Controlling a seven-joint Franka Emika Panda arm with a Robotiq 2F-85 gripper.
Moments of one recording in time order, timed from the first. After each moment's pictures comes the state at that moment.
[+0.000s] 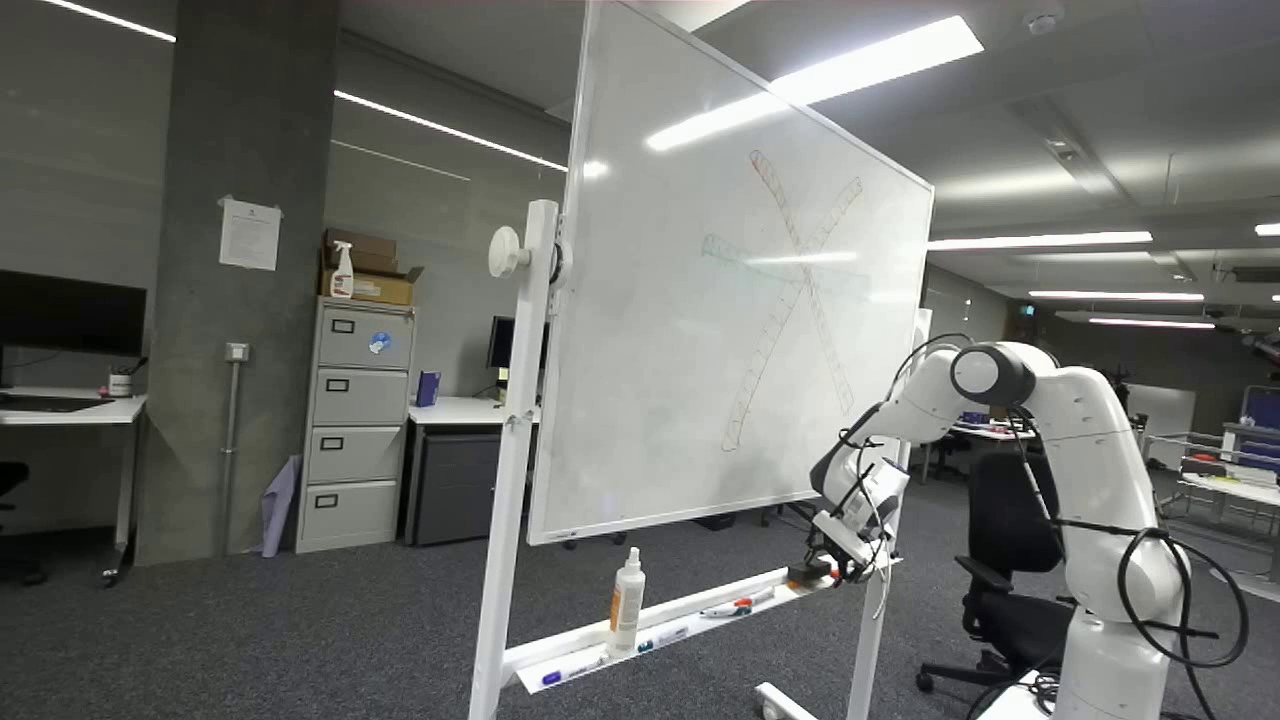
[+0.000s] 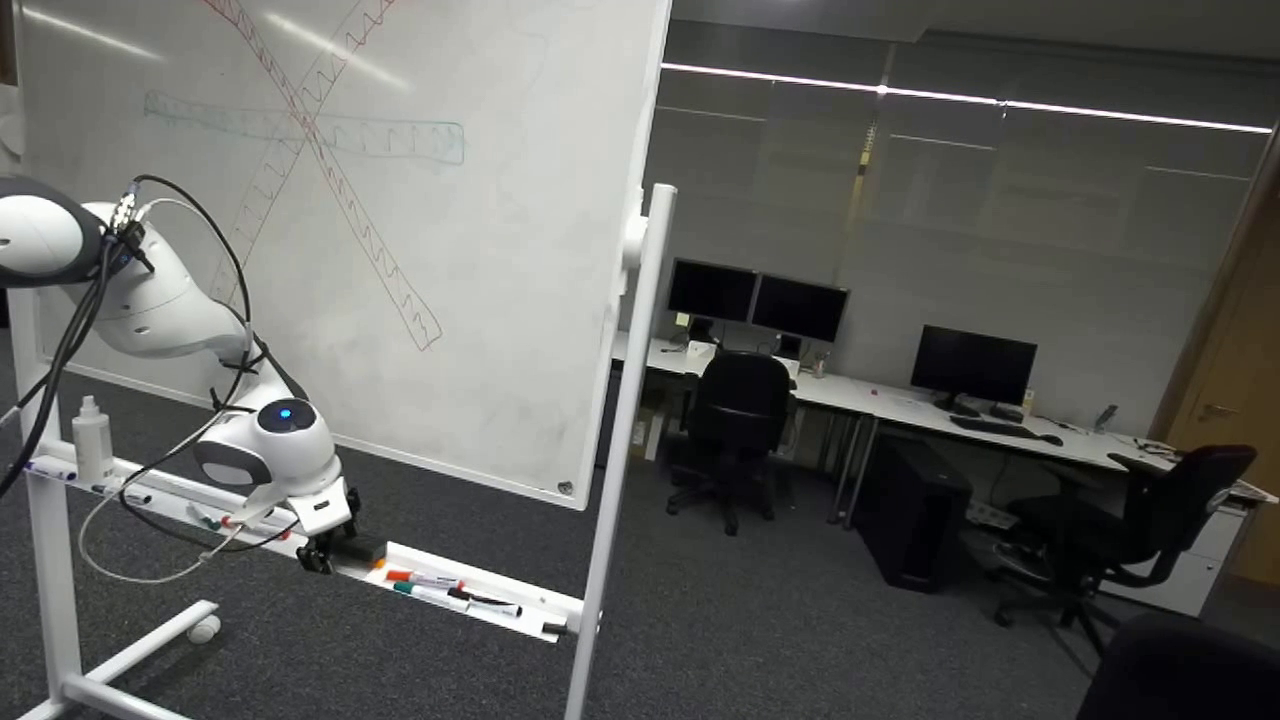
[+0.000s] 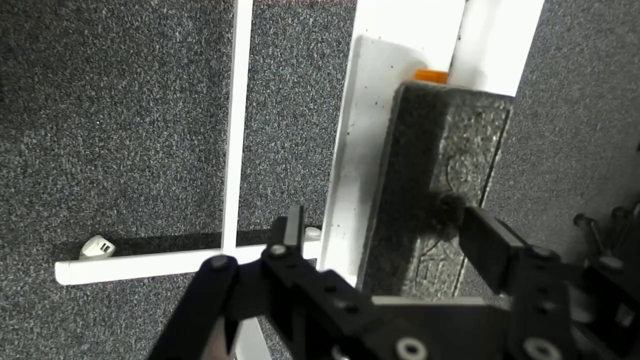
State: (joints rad) arm -0.04 0.39 -0.10 -2.30 1.22 3.01 0.10
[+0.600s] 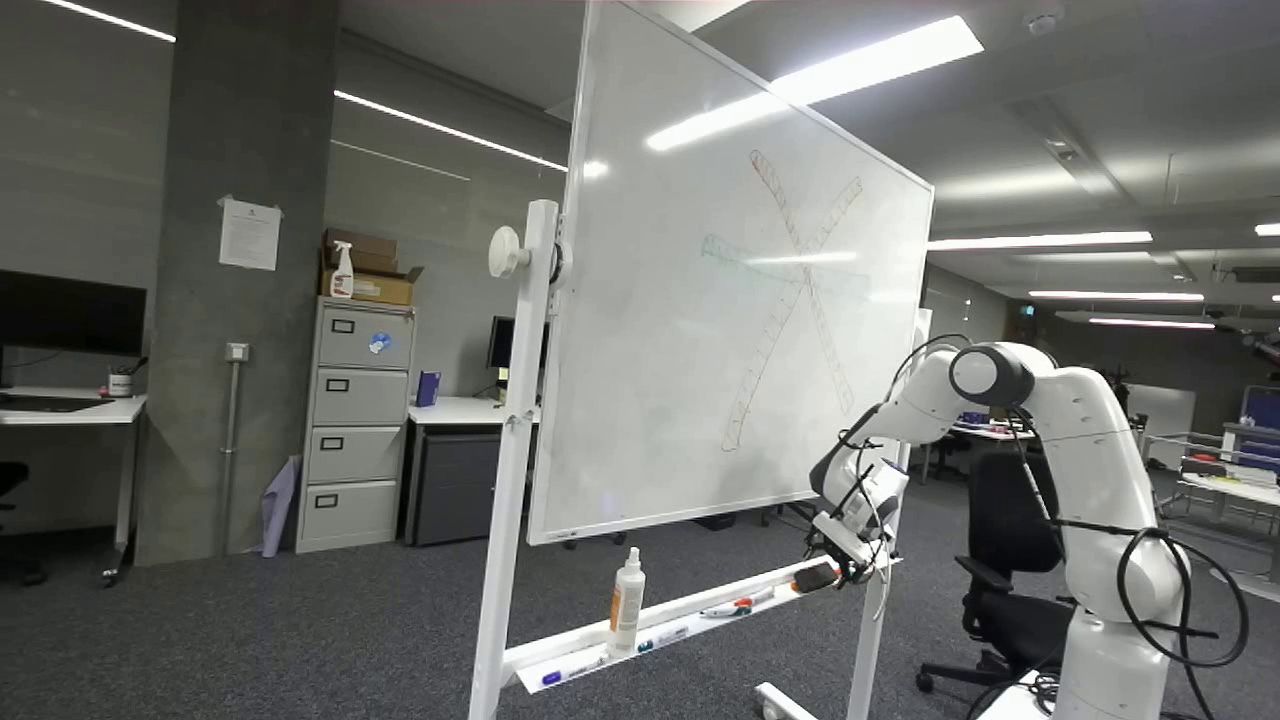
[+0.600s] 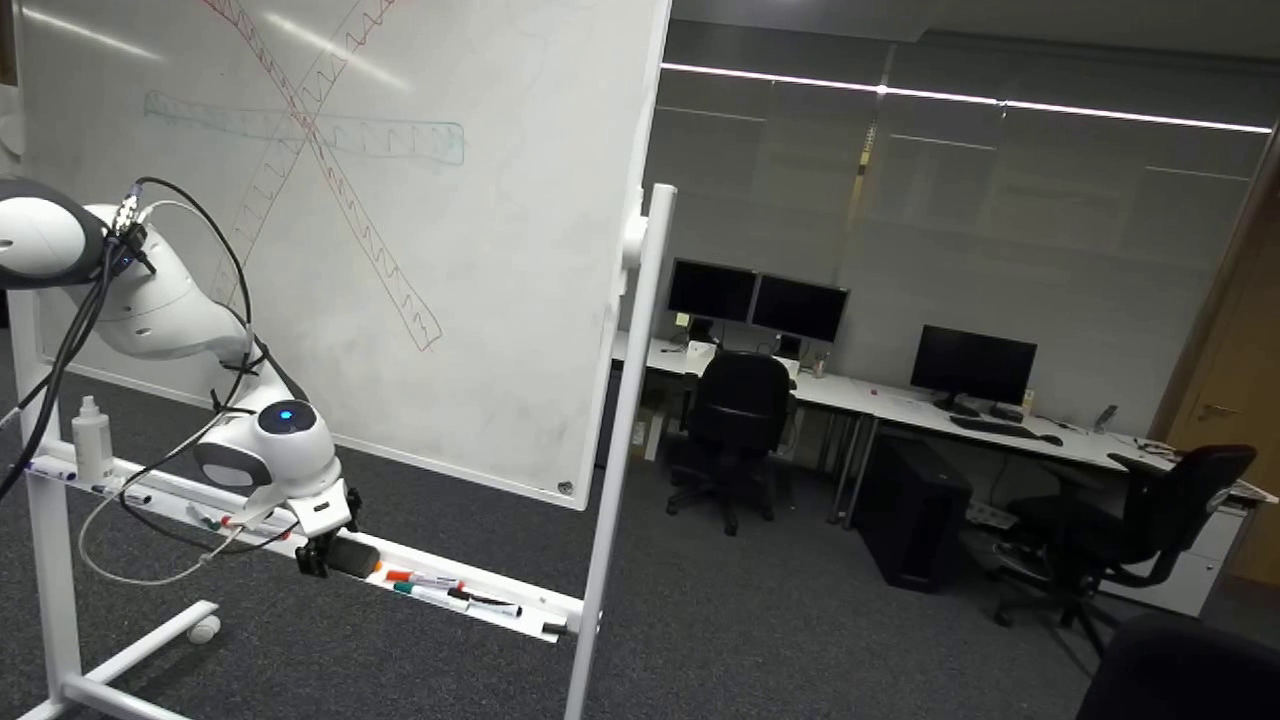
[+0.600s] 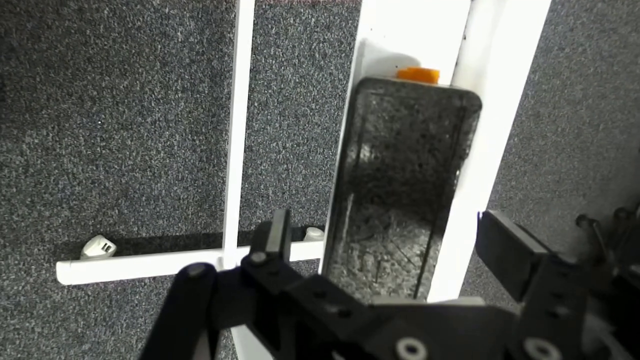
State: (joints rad) arm -0.04 0.39 -0.10 -2.30 1.22 3.01 0.10
